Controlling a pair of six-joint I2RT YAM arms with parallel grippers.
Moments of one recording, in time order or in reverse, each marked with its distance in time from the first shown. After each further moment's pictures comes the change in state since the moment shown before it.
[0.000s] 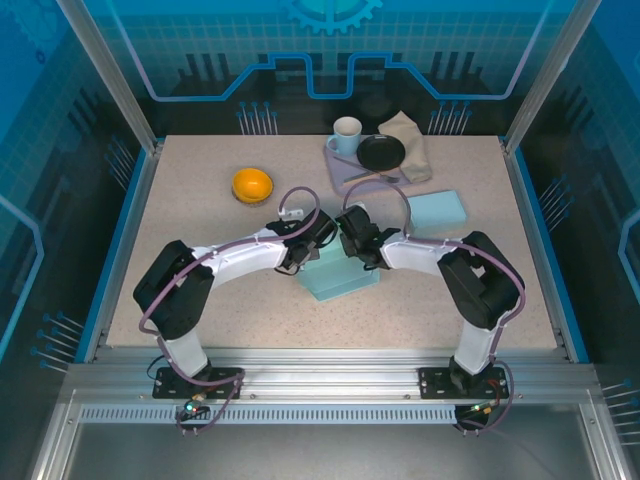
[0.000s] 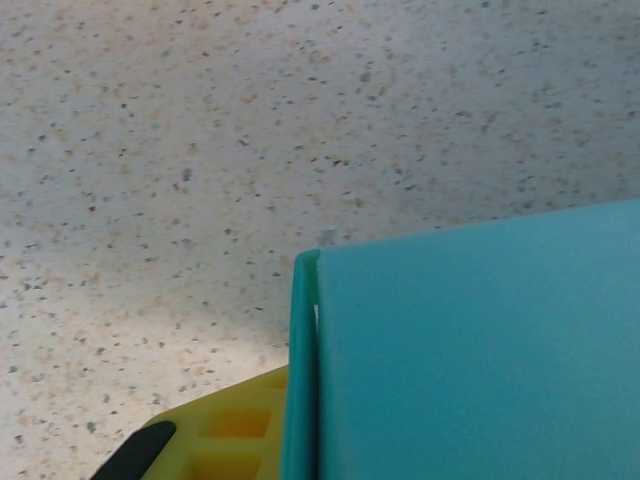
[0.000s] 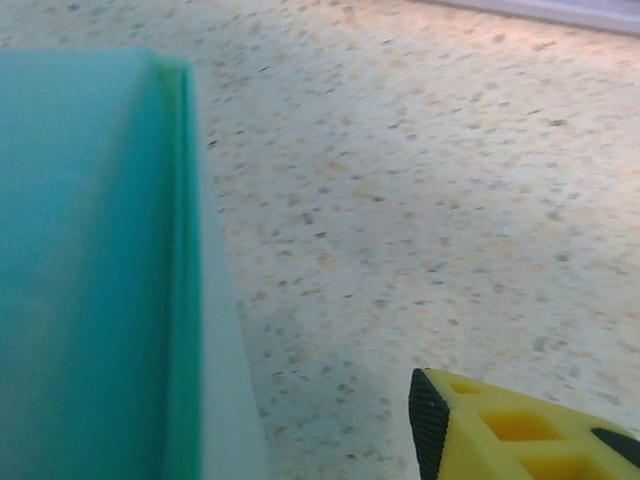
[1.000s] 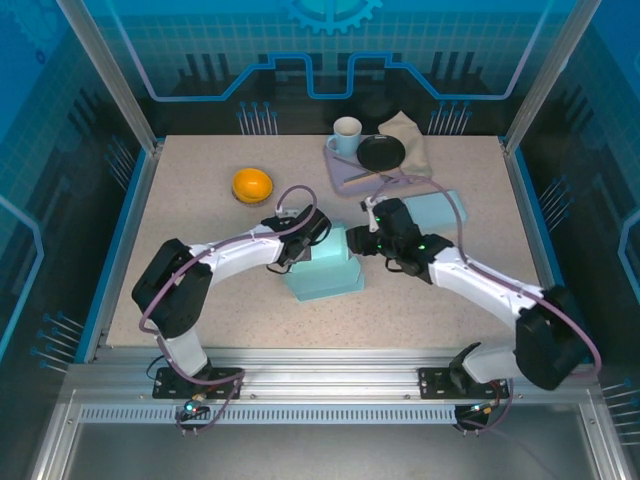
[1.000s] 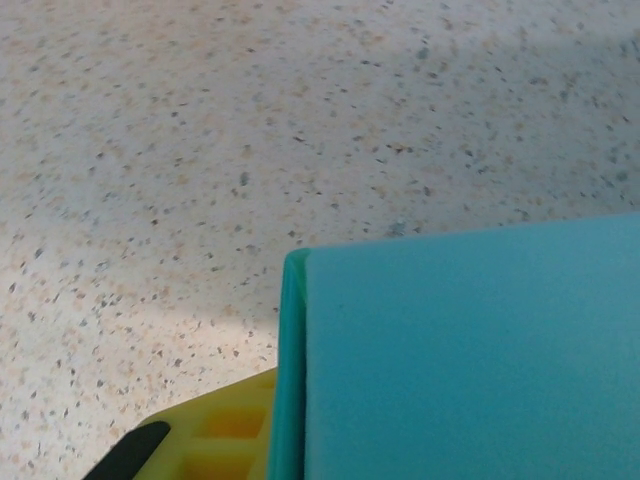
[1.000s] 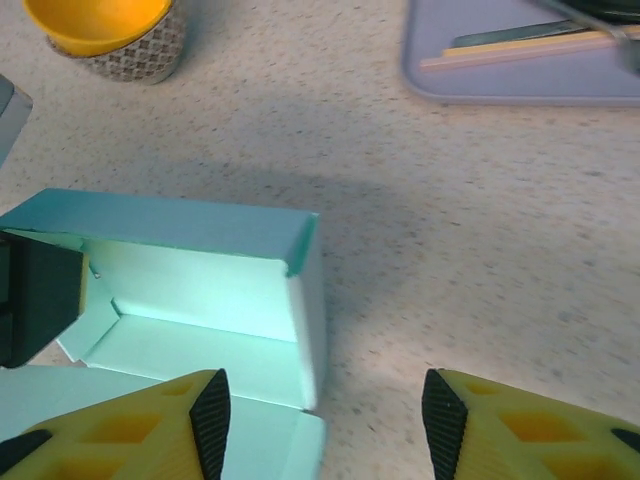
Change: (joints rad) left arm 0.050 0.002 0.003 -0.061 0.034 0.170; right arm -0.079 -0.495 -0.172 -0.059 -0.390 0.016
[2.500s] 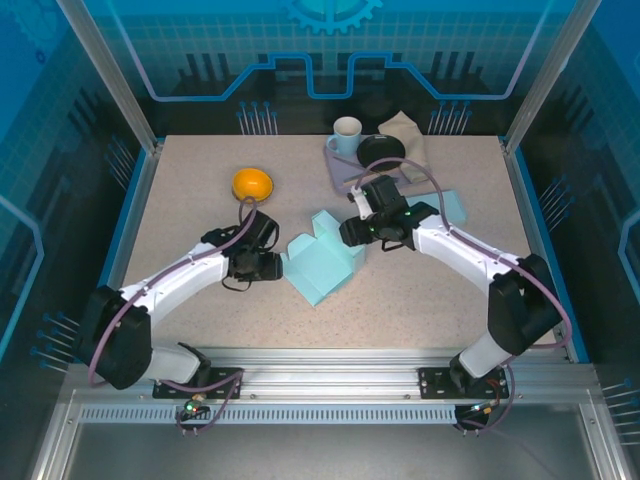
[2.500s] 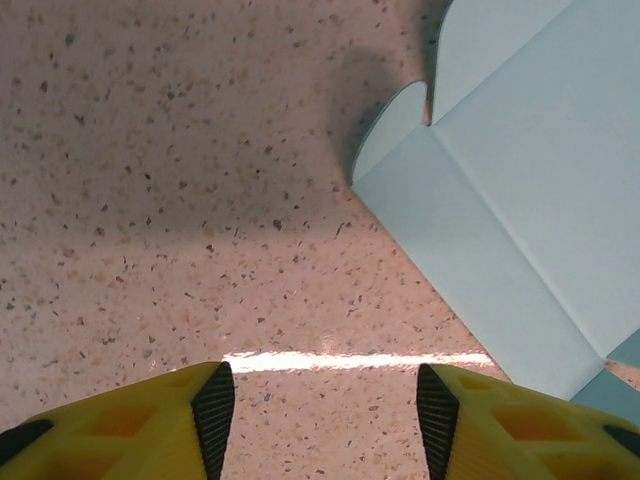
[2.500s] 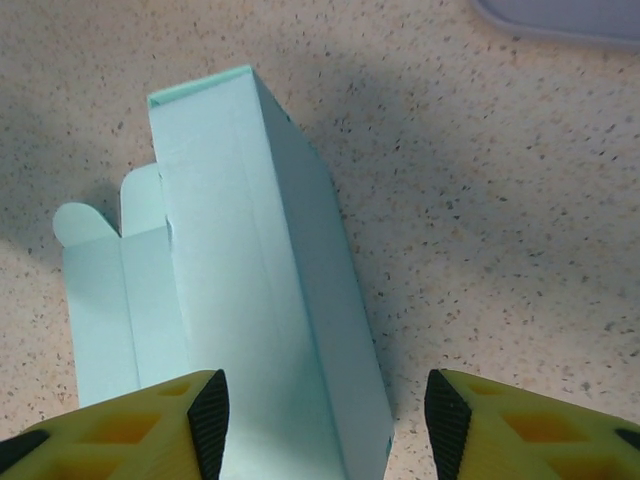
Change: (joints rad) left arm 0.187 -0.391 -0.283 -0.088 0.392 0.134; right arm -0.035 0.278 0.300 -0.261 -0.156 -0.129
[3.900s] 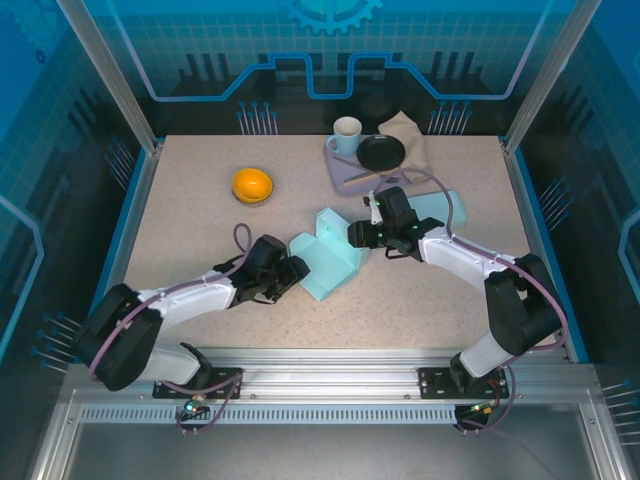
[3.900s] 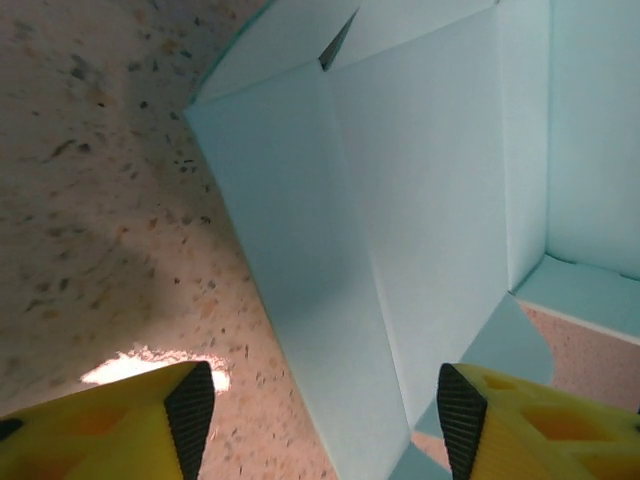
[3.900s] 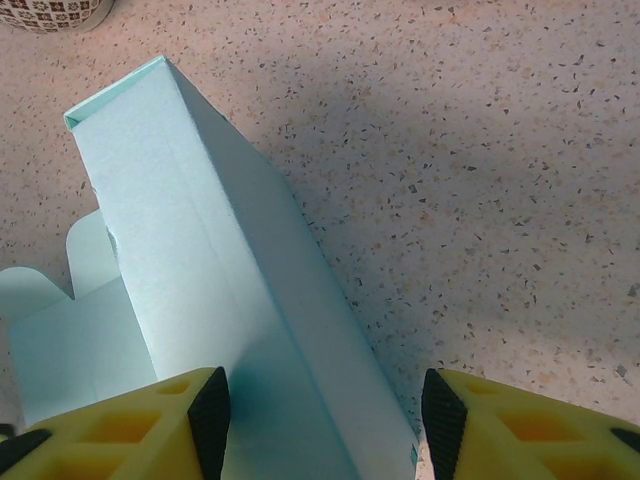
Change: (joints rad) left arm -0.124 0.029 -0.287 0.638 0.143 -0.644; right arm -0.072 -0.026 -0.202 0.254 -0.034 0.182
